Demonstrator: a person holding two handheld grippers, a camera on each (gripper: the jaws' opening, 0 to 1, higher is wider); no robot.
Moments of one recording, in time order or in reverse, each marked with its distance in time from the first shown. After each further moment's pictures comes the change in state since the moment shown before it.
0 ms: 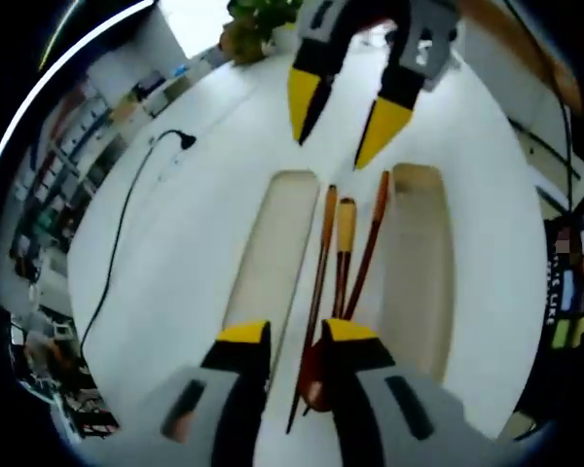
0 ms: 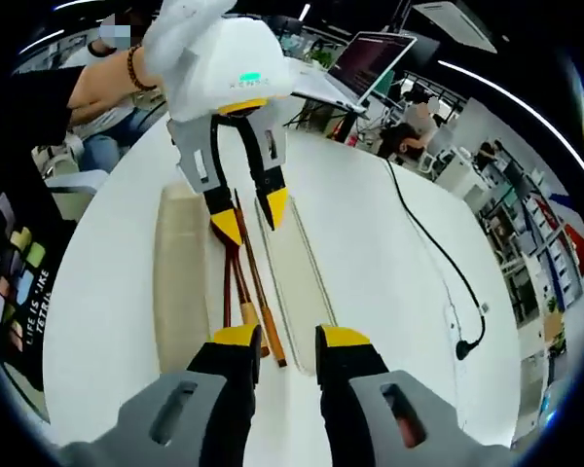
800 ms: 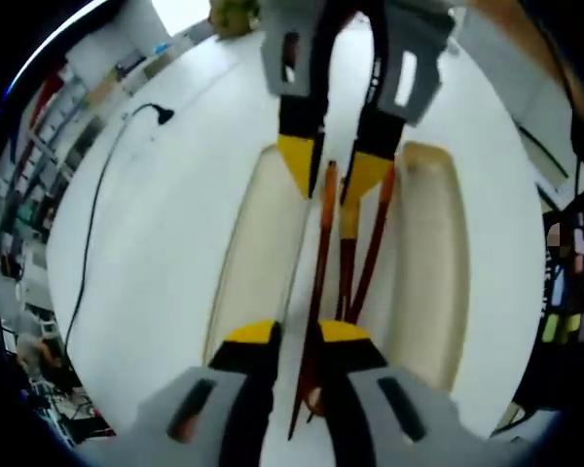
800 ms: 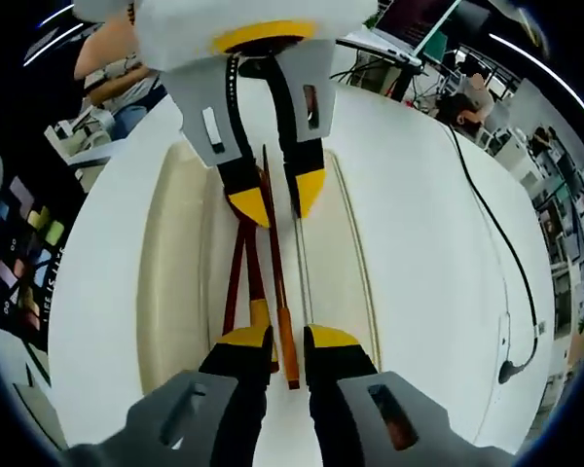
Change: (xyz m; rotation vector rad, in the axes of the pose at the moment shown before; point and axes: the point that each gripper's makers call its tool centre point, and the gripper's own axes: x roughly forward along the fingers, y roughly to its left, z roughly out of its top) left arm 0.019 0.001 -0.007 0.002 0.093 -0.085; right arm 0.047 0.012 -0.007 -0.021 0.099 0.219
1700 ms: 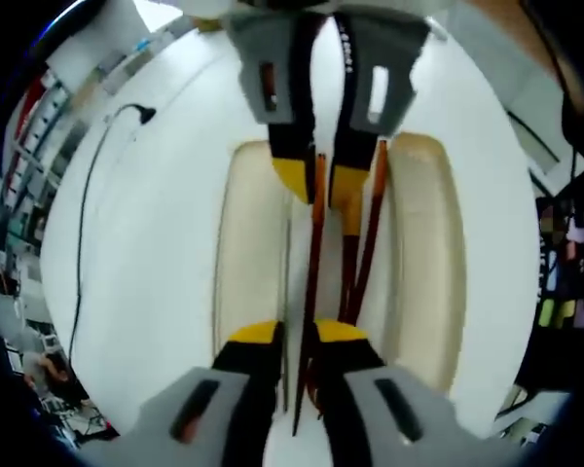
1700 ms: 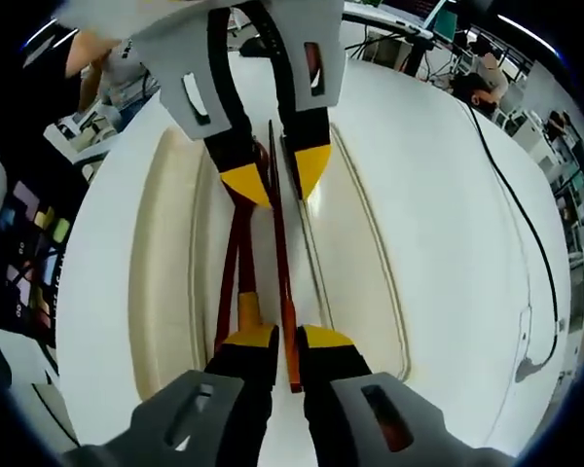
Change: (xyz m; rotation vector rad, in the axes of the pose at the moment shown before) left arm 0.000 -0.004 0.002 0.092 0.048 -0.034; right arm 0.015 0.003 -0.011 0.034 0.072 0.084
